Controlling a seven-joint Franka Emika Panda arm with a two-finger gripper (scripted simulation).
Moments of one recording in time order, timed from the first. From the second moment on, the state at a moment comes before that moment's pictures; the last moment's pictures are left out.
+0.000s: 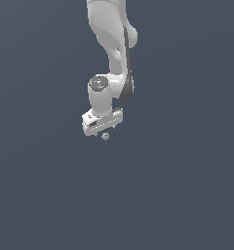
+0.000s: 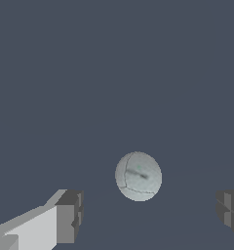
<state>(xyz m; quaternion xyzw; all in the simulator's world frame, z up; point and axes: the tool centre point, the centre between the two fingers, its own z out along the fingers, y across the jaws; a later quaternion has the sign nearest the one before) -0.082 -0.063 0.071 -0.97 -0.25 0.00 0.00</state>
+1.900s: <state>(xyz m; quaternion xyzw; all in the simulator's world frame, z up) -0.073 -0.075 0.028 -0.97 -0.25 0.00 0.00</state>
